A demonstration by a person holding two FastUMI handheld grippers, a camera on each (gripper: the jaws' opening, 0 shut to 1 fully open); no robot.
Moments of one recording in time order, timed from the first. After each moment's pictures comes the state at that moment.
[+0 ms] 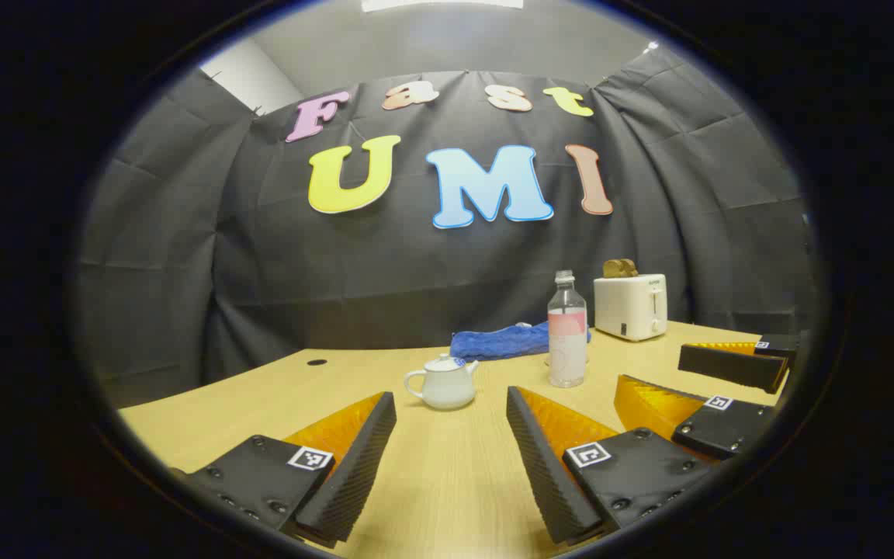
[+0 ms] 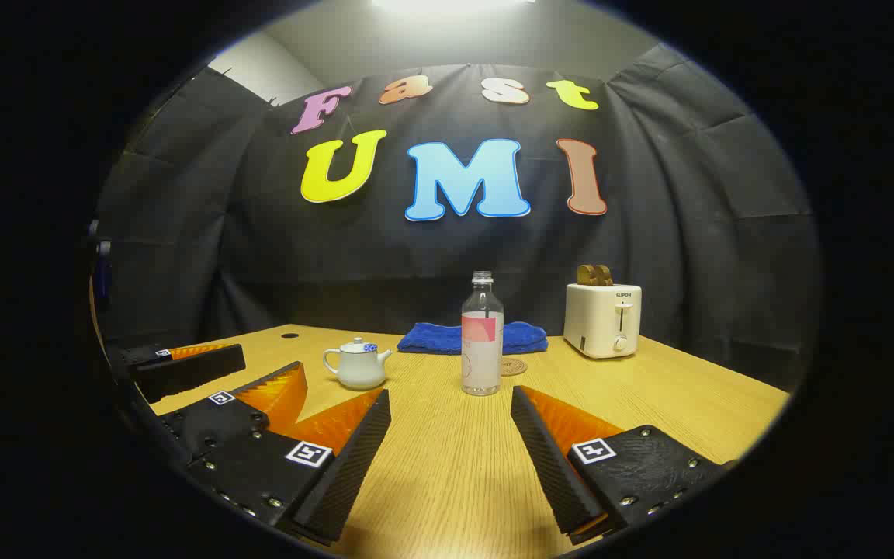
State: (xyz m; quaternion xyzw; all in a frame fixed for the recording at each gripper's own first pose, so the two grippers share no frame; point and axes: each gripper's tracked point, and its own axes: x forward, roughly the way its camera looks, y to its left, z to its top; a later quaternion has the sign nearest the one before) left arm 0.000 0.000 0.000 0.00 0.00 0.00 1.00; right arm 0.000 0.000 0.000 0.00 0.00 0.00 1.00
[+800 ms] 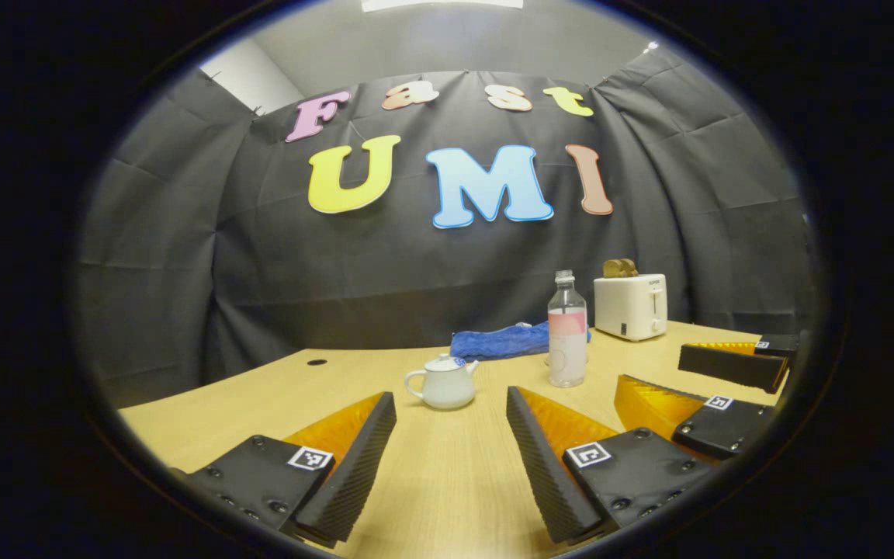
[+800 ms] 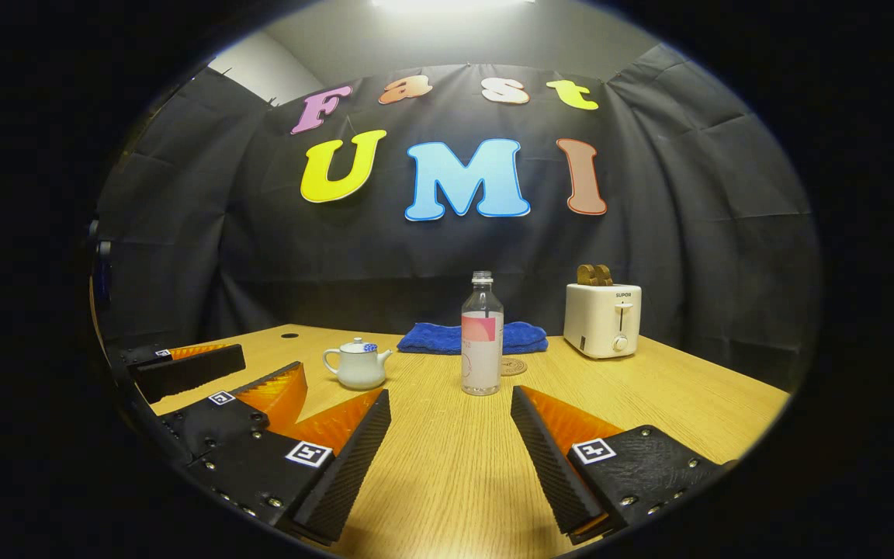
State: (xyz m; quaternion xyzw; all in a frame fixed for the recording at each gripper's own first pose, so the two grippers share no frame) left arm 0.000 -0.001 0.000 0.00 0.00 0.00 1.00; right arm -0.001 0.000 0.000 0.00 0.00 0.00 1.00
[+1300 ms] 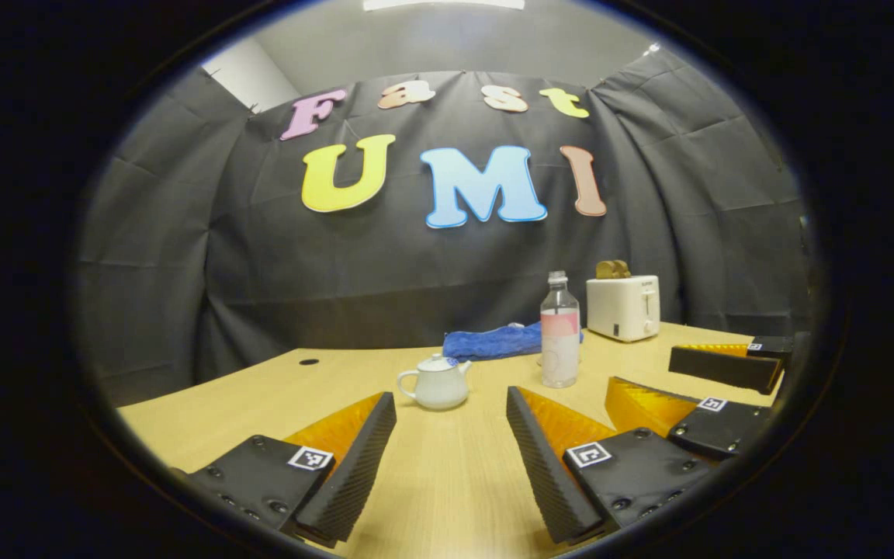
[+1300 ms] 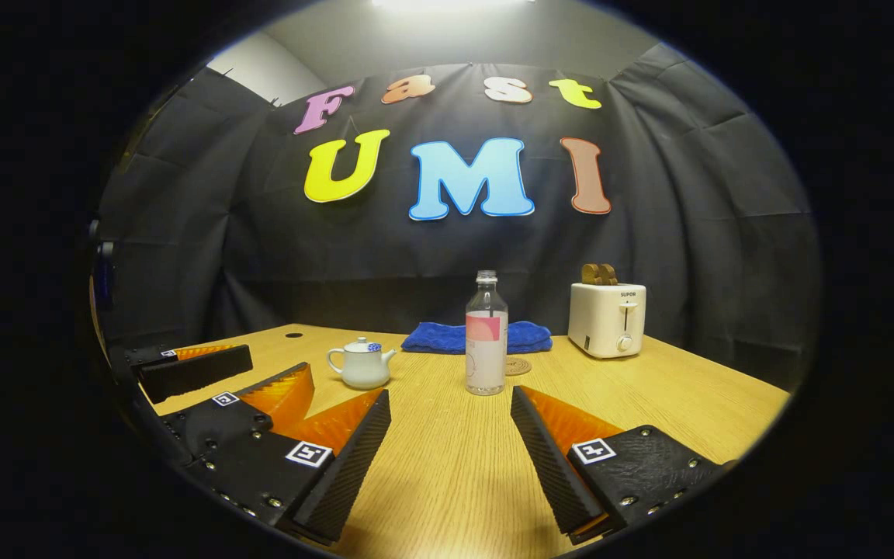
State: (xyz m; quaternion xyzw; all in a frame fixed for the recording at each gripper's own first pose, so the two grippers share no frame) left arm 0.002 -0.008 0.000 -0.01 0.00 -0.02 1.00; right arm 0.000 -0.002 -0.002 0.00 0.00 0.00 1.00
